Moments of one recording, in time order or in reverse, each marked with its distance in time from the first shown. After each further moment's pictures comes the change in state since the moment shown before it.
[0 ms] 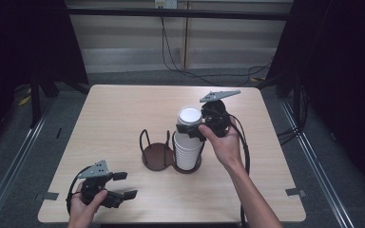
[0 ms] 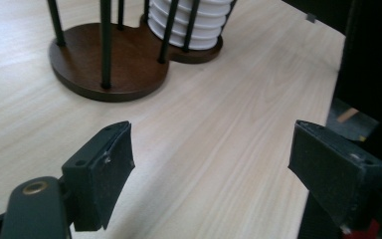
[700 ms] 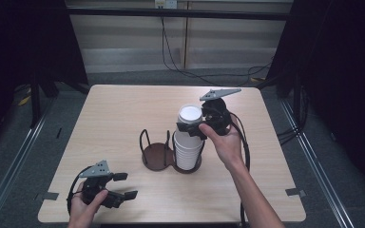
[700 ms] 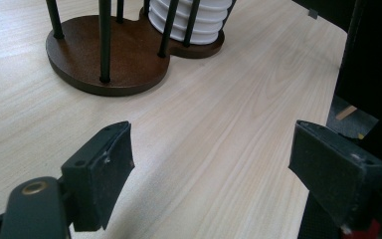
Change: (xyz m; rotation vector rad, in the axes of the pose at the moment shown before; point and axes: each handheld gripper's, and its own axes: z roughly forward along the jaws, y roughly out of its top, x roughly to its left) left arm 0.001 -0.001 0.002 0.014 0.005 -0.010; right arm 0.002 0.006 -0.005 0.005 -0.018 -0.019
